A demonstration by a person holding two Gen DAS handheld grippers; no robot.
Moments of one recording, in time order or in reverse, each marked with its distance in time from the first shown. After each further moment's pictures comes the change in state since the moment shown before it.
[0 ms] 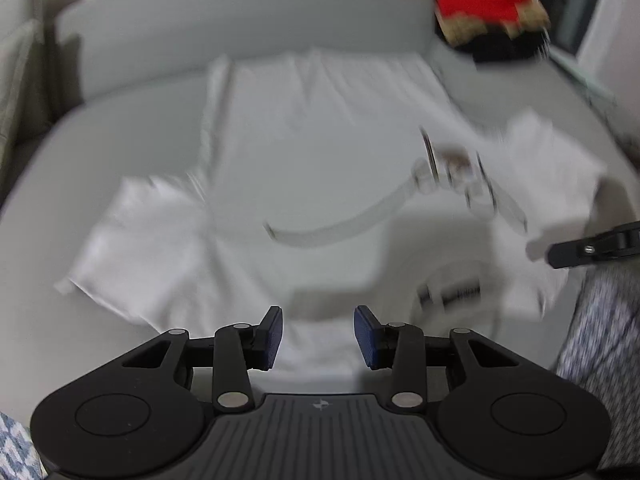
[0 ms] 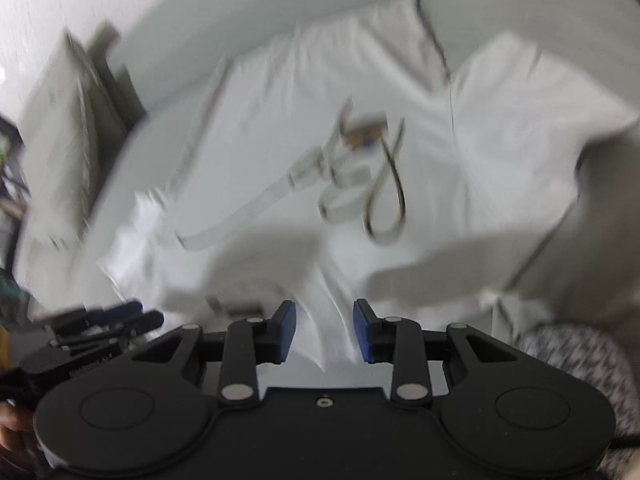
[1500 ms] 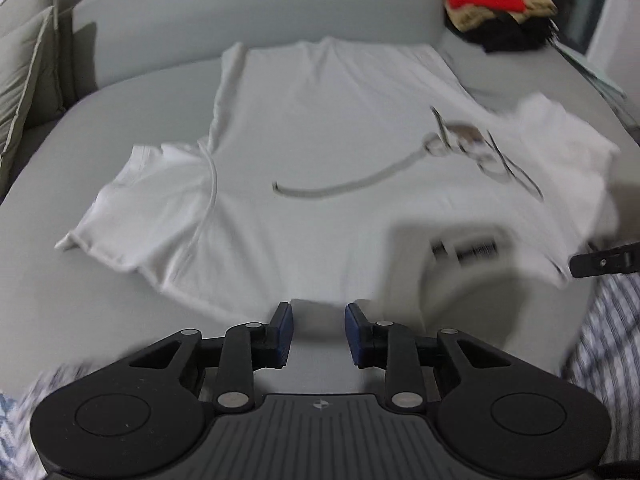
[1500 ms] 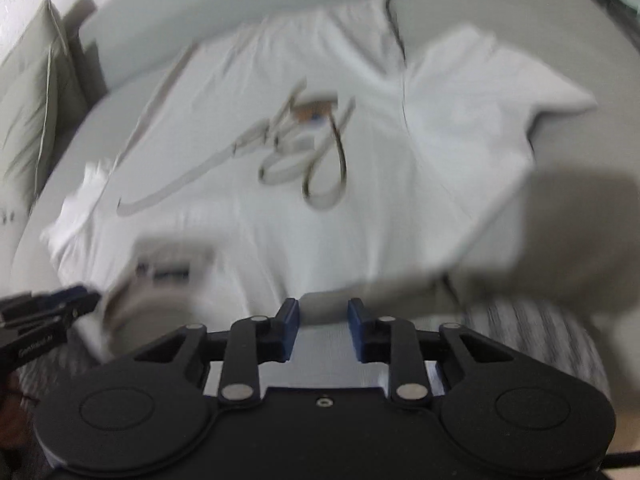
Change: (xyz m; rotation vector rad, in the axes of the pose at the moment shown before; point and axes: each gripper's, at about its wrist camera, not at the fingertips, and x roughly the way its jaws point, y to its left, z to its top) left arm 0.019 0.002 -0.067 -0.008 0.087 -0.016; right arm 0.018 -0.031 -0.042 -0.073 0.078 -0.184
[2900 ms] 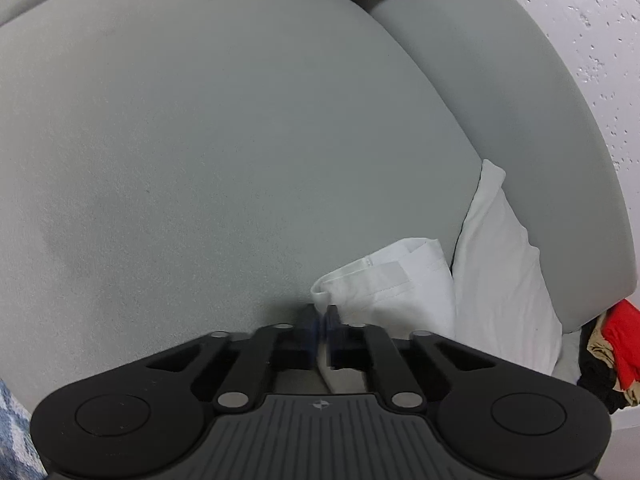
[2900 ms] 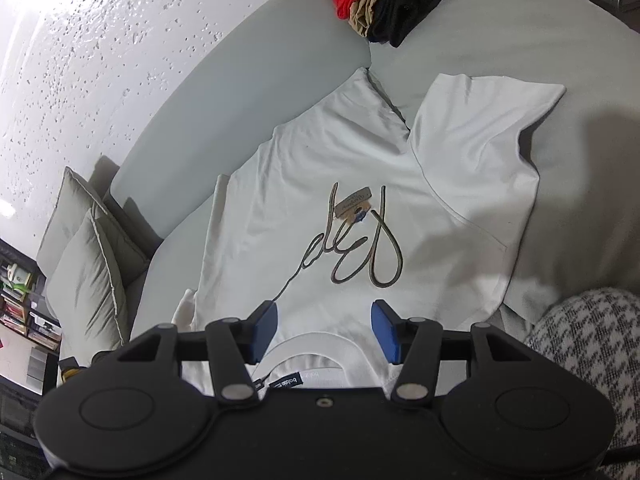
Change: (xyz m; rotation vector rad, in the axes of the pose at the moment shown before) left arm 0.067 0.210 0.053 -1.001 -0.121 -0.019; right arm -0.035 0.001 0.009 0.321 -0.326 0.236
